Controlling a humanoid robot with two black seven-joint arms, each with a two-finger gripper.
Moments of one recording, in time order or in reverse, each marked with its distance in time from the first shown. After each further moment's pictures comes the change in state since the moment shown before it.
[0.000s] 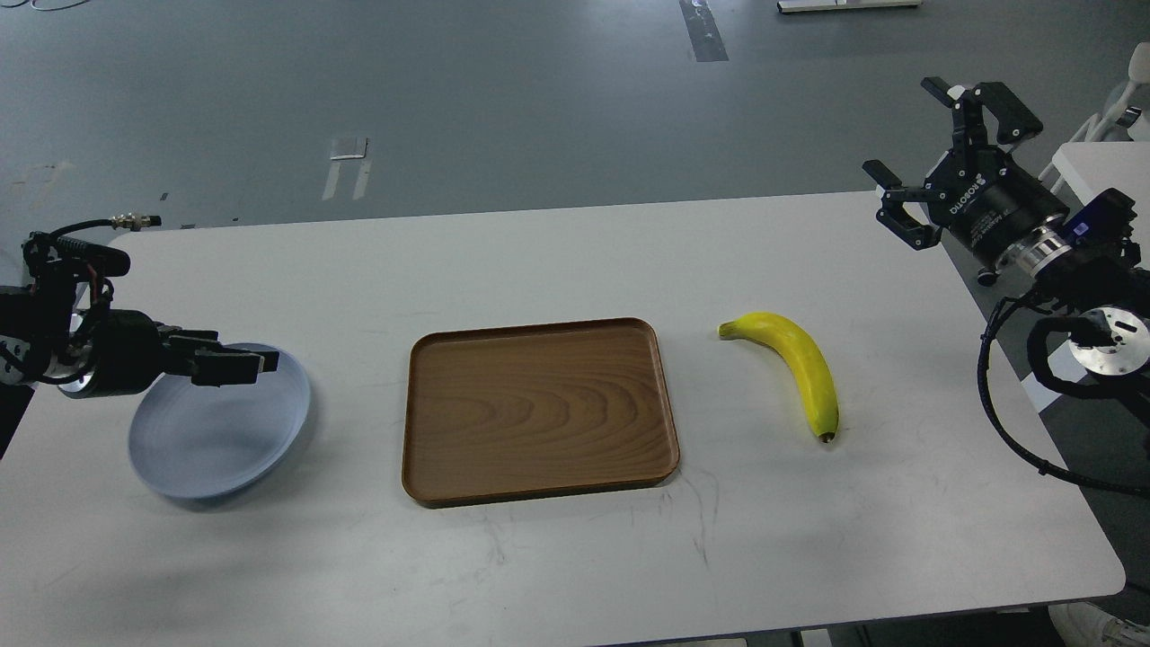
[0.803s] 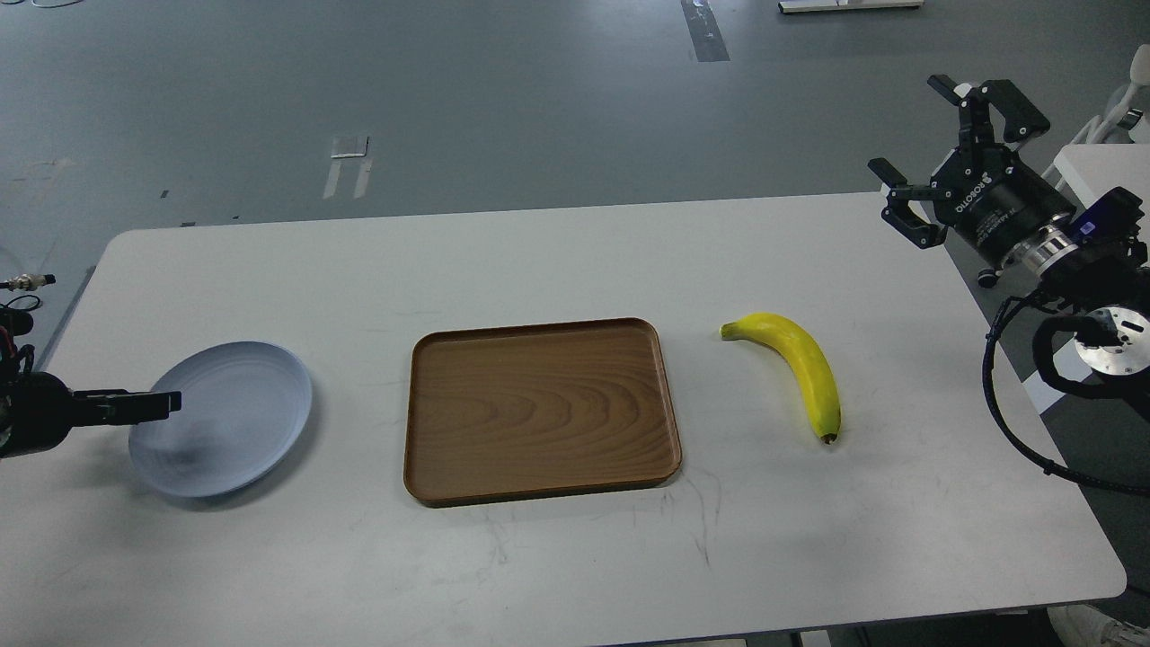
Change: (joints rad) left arm 0.123 -0.029 0.008 0.295 -0.095 0.054 0.000; right arm -0.002 -0.011 0.001 0.003 0.000 0.000 0.000
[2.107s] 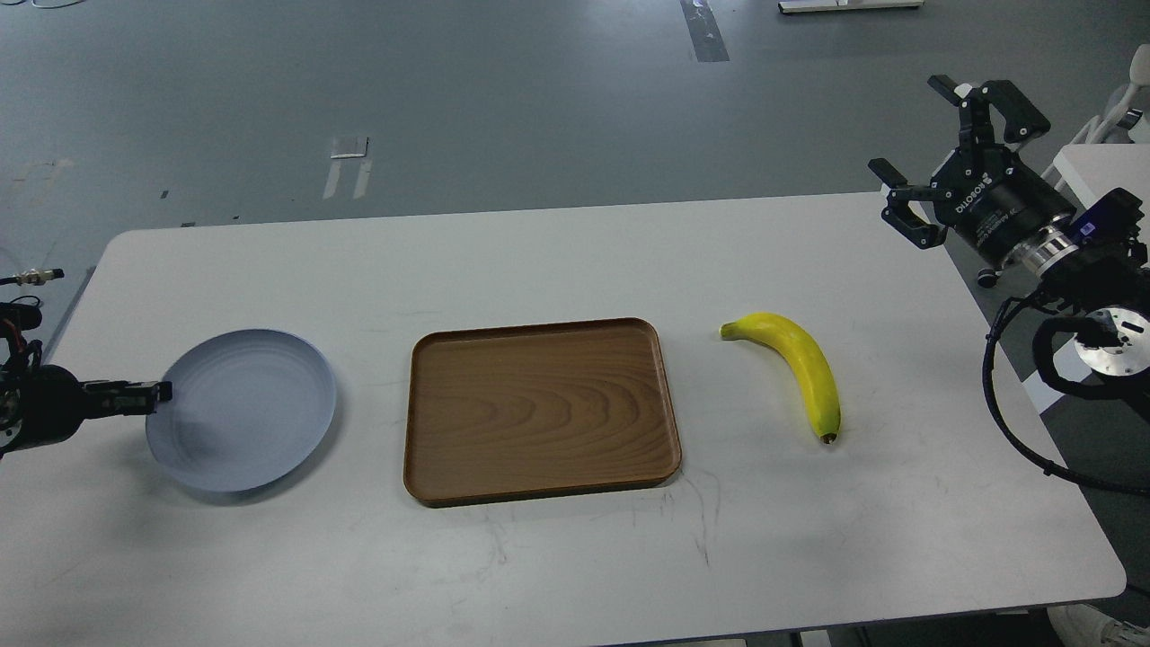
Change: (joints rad) left arm -0.116 0.010 0.029 -0.080 -0.009 -0.009 0.000; right arm -0.003 -0.009 0.008 0.003 0.000 0.000 0.001
